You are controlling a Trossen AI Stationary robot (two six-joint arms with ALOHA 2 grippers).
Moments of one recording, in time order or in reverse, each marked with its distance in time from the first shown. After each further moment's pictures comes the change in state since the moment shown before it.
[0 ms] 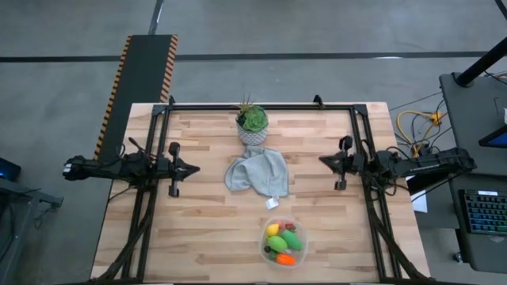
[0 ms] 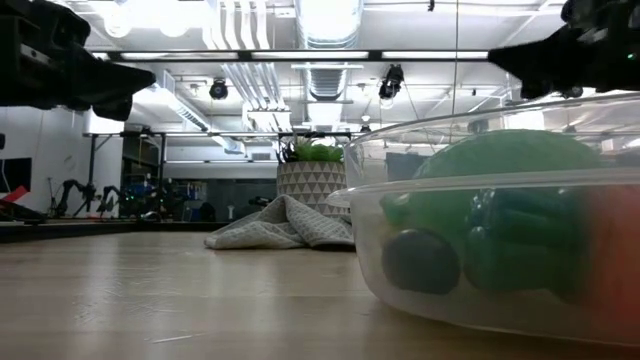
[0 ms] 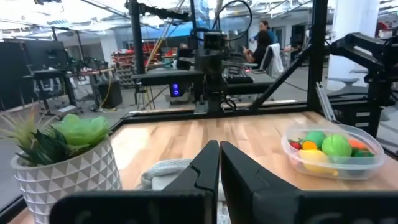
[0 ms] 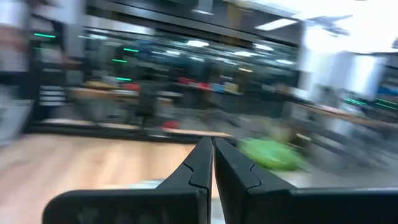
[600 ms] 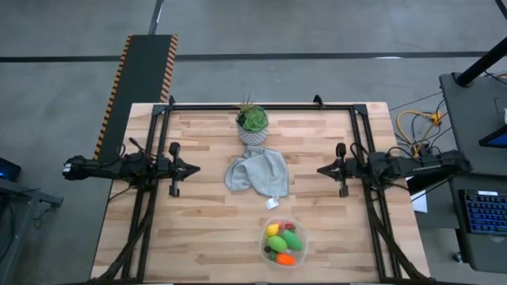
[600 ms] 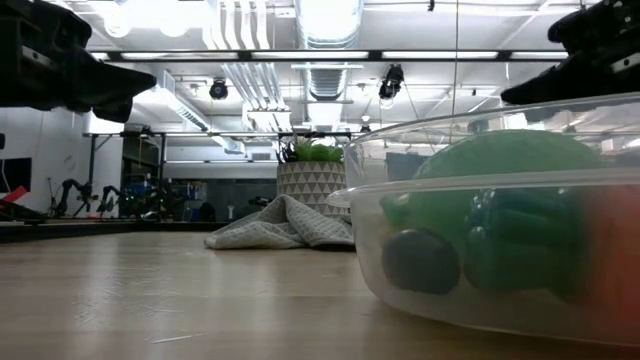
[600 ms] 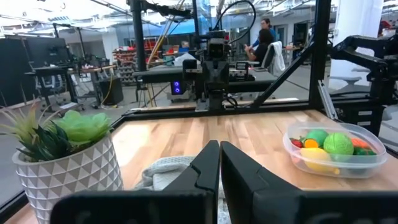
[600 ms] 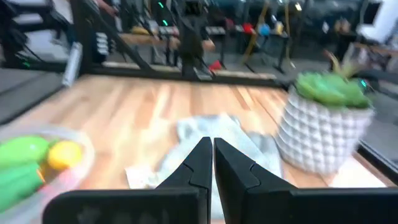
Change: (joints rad) left arm 0.002 0.007 -0.002 -0.010 -0.011 -0.009; right arm 0.000 -0.096 0.053 -0.432 -0.154 0.133
